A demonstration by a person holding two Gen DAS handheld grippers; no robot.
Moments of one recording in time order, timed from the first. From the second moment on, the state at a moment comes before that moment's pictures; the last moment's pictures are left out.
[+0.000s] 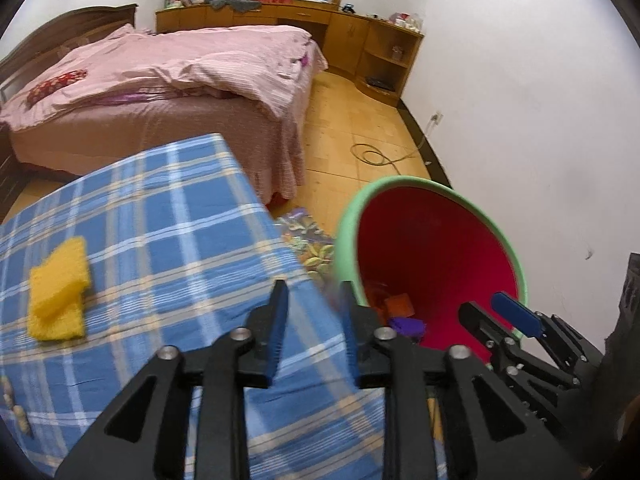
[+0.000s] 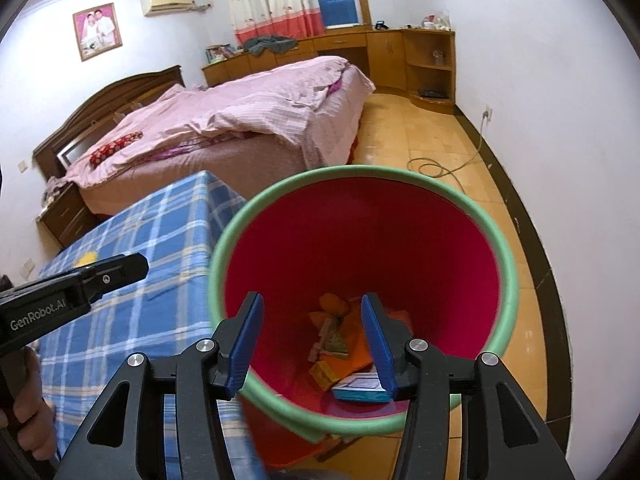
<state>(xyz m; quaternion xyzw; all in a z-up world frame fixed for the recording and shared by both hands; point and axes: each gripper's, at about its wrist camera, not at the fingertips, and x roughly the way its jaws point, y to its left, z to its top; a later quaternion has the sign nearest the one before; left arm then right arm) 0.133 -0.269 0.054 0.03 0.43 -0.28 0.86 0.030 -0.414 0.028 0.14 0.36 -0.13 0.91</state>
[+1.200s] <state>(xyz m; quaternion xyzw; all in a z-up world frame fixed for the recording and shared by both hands) 0.226 -0.113 0.006 0.06 0.44 -0.12 0.89 0.070 -0.334 0.030 0.15 0.37 -0.08 0.91</state>
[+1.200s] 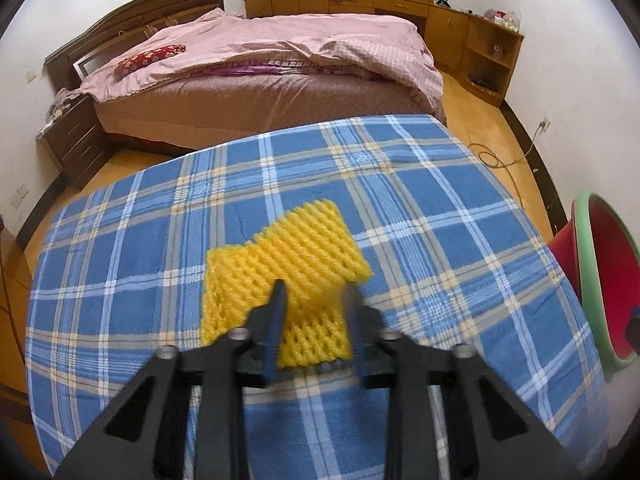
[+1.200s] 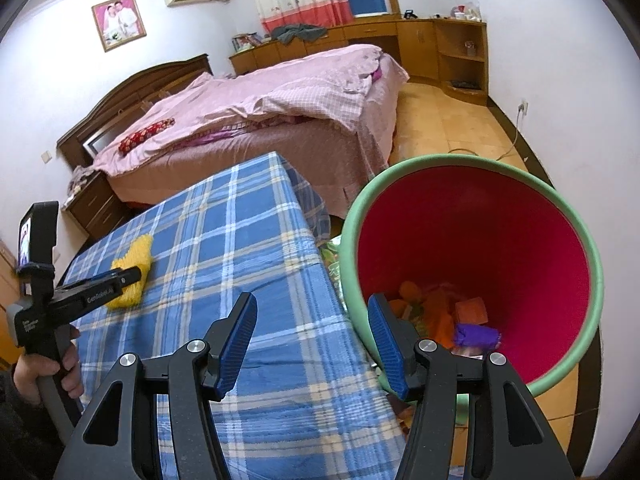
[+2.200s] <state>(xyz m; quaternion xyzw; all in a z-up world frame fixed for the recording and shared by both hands) 0.189 0.031 0.039 -0.08 0.39 -0.04 0.92 0.141 -0.210 0.024 0.10 0.42 0.05 0.90</state>
